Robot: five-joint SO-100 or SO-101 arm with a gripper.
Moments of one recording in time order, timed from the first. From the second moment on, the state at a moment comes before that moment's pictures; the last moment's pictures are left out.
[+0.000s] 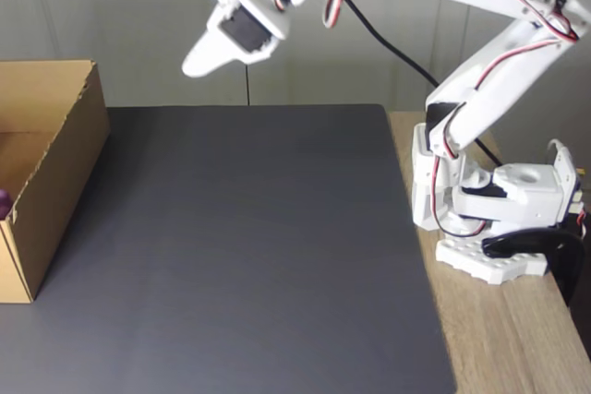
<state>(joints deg) 17.3 127.5 118.8 42.2 186.2</state>
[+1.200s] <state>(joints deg) 16.4 177.4 173.3 55.2 180.7</state>
